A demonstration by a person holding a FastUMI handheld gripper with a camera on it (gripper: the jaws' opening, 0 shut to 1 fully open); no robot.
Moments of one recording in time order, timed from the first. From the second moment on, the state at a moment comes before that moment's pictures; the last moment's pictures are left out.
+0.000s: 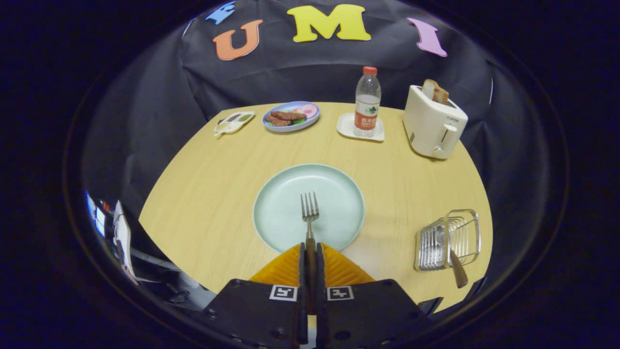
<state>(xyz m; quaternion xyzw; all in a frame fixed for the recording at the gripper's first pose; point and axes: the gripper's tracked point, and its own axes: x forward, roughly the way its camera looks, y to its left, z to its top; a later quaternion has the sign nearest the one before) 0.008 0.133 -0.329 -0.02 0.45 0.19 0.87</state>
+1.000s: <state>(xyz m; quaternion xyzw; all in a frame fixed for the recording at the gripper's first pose) 0.007 -0.073 -0.296 0.08 0.46 0.06 0.88</state>
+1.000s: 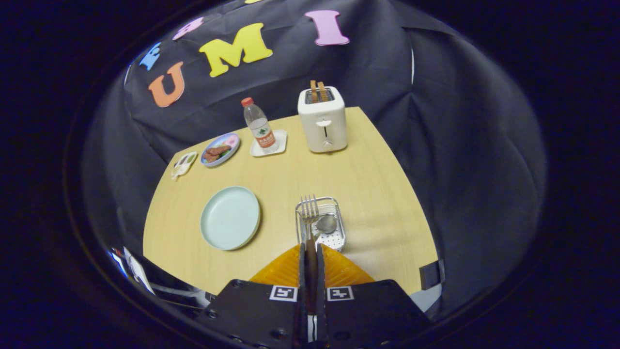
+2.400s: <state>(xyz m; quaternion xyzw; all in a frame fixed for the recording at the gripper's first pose) 0.024 -0.036 -0.161 0.07 0.29 0.10 0.95</state>
